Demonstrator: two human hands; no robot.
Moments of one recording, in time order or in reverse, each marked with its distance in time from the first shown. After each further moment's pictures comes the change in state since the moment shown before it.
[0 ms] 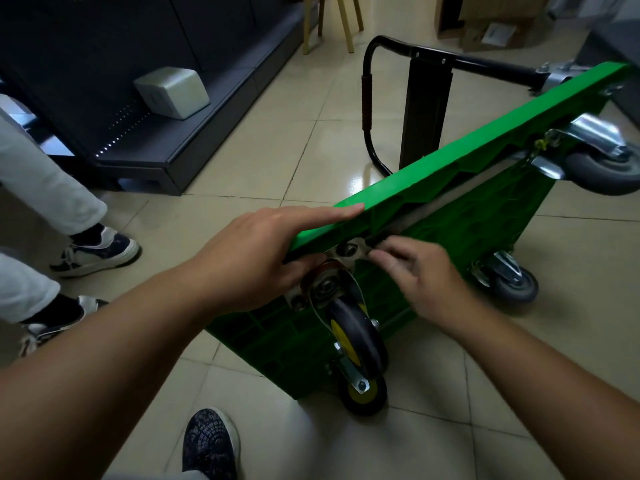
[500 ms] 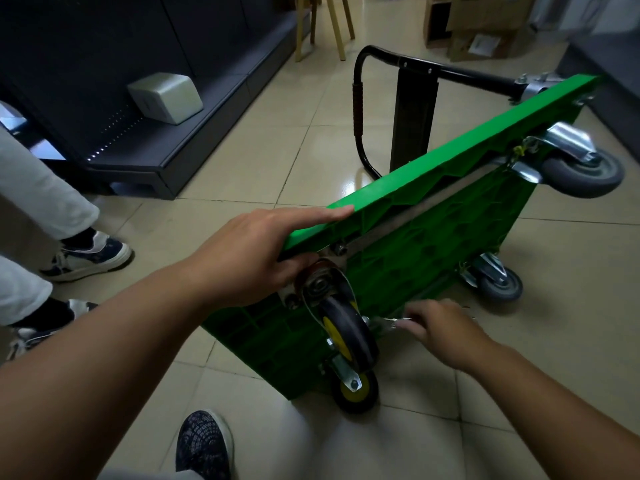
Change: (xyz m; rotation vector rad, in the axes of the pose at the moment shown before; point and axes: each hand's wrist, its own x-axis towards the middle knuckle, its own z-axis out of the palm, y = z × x) left_hand 0.000 -0.001 0.000 -0.009 -0.010 -0.004; right_hand -0.060 0.066 -0.008 -0.546 -0.320 0.308
